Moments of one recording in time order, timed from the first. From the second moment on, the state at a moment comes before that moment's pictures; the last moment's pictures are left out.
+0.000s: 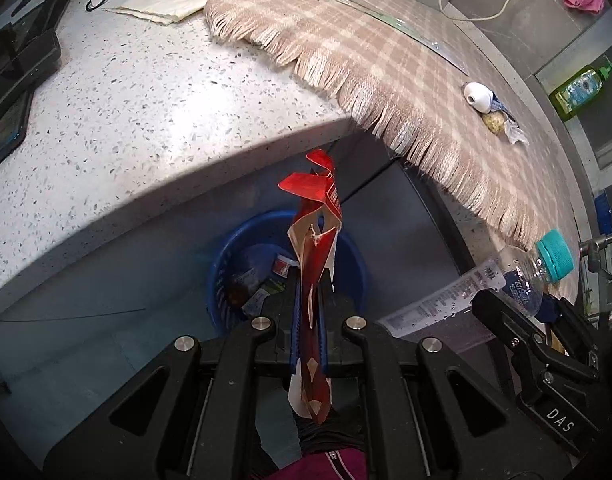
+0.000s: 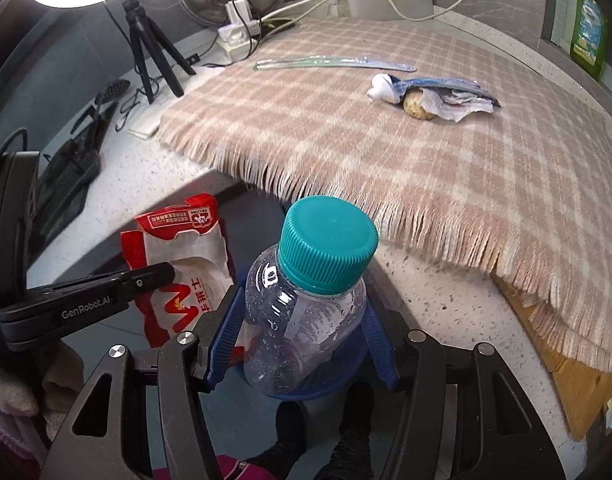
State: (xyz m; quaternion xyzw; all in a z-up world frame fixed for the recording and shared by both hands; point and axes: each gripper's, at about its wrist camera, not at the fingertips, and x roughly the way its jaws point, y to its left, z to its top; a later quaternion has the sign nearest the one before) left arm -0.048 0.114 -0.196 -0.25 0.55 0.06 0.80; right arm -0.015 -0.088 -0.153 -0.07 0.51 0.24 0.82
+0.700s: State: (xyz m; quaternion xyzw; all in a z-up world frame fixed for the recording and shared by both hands) left arm -0.031 0.099 -0.241 -0.22 0.58 0.07 0.78; right arm -0.003 -0.078 -0.200 -0.10 0.55 0.22 0.80
